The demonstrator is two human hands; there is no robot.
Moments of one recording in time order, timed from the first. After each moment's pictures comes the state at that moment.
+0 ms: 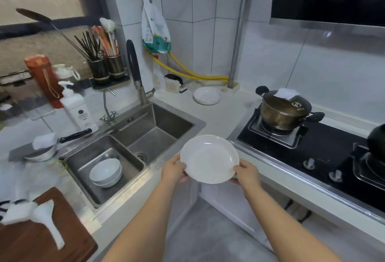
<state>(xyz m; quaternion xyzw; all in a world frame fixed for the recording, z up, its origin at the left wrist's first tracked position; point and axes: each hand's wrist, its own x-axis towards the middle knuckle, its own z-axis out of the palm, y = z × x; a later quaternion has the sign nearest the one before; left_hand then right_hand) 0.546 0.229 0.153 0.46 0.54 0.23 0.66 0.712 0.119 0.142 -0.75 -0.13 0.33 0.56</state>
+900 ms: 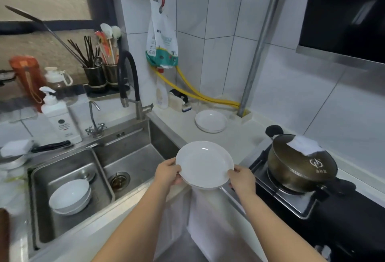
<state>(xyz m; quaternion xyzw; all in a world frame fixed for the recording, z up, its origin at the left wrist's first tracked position) 0.687 0.340 0.168 0.42 0.57 0.31 0.63 0.879 0.269 0.148 -0.82 -0.29 0.28 0.41</state>
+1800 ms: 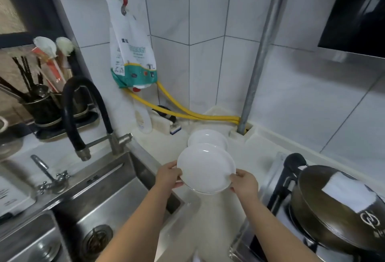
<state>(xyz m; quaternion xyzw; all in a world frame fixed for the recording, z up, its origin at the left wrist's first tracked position) 0.783 0.557 0.148 0.43 0.58 0.25 0.64 0.959 0.448 0.121 -0.82 -0.21 0.29 0.45</state>
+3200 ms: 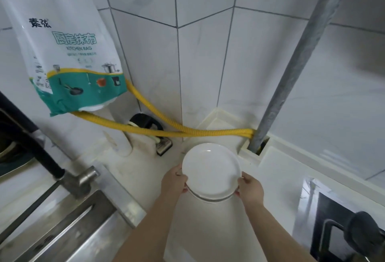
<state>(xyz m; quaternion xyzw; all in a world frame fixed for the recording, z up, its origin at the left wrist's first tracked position) 0.891 0.738 0.056 0.50 0.57 0.18 0.62 1.046 0.616 0.068 -0.82 -0.09 0.31 0.47</state>
